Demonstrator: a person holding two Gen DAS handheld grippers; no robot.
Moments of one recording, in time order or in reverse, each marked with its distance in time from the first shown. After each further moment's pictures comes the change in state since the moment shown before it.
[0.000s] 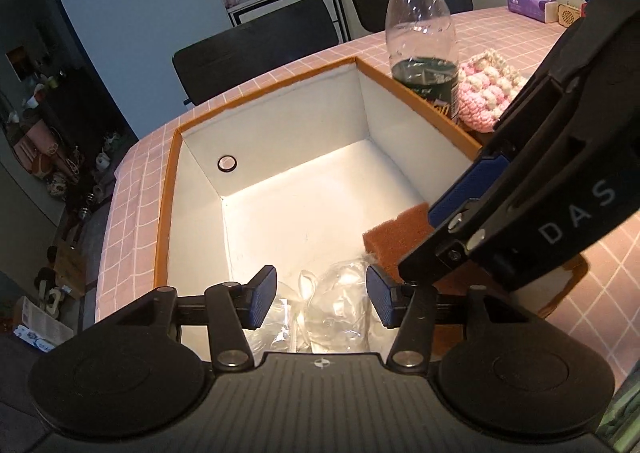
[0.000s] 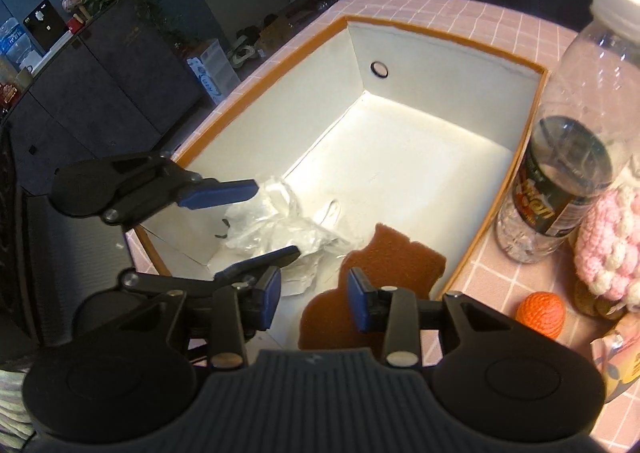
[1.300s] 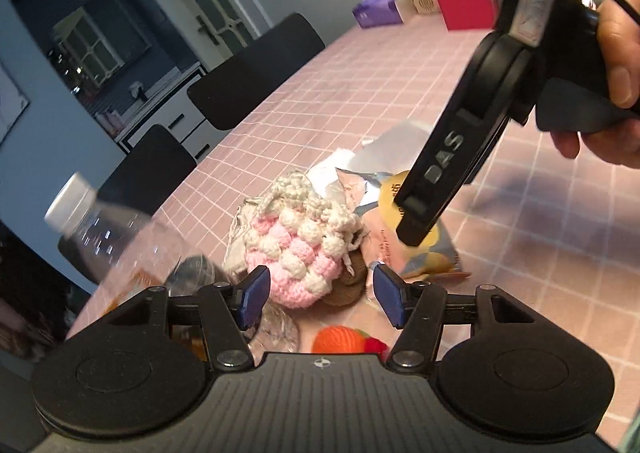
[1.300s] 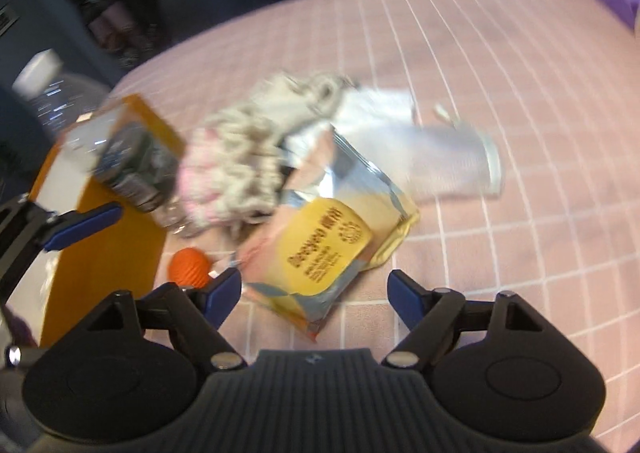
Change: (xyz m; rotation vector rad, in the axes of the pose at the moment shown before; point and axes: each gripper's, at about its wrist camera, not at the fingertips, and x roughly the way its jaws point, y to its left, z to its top) left arm 0.064 -0.181 0.099 0.450 -0.176 -0.098; right arm -0.083 -0.226 -0.098 0.544 -0.099 -0.254
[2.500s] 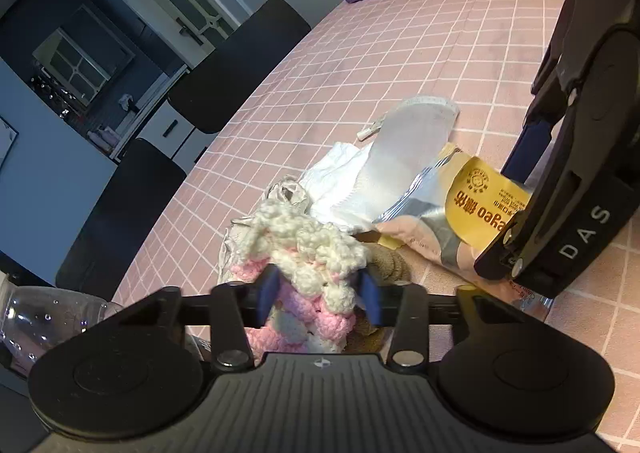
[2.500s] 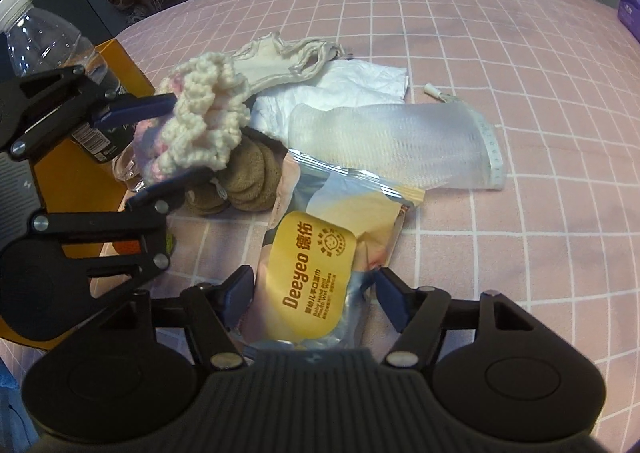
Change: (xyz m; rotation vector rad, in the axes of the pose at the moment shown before) left arm 0.063 -0.011 0.020 0.092 0.039 0.034; right arm 0.011 -0.019 -0.009 -0.163 0.038 -0.030
